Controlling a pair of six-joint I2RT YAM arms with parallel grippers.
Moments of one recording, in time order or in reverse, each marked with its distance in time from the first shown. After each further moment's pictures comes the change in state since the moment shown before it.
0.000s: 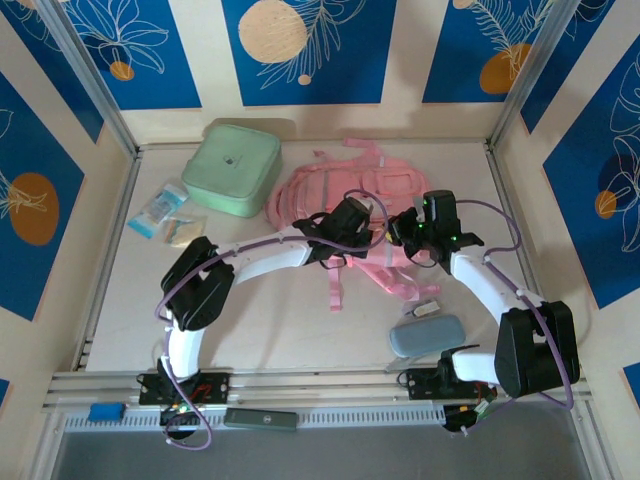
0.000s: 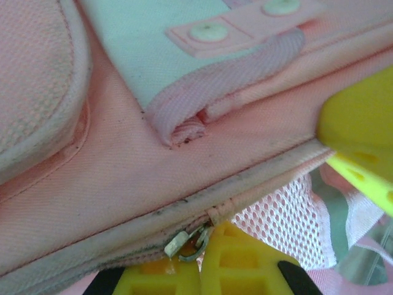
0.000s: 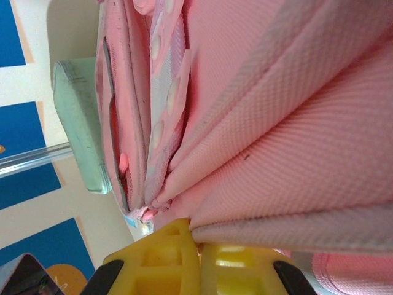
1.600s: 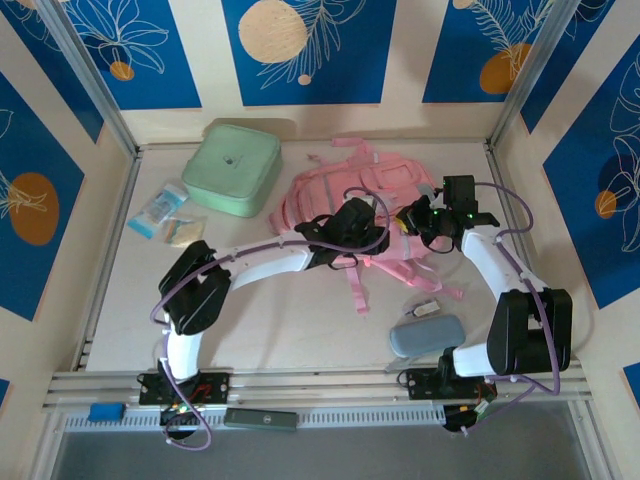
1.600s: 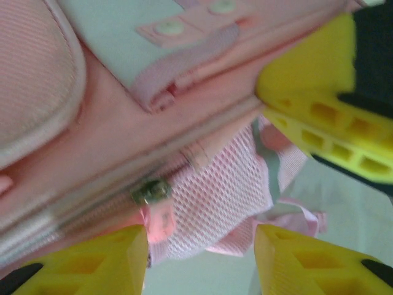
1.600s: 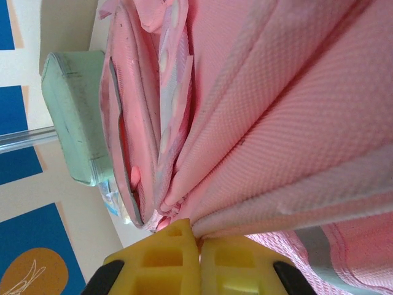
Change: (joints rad) left arm -0.045 -0.014 0.009 0.073 -0.014 -0.208; right arm -0.142 0.094 0.163 -0.184 -0.138 -0.229
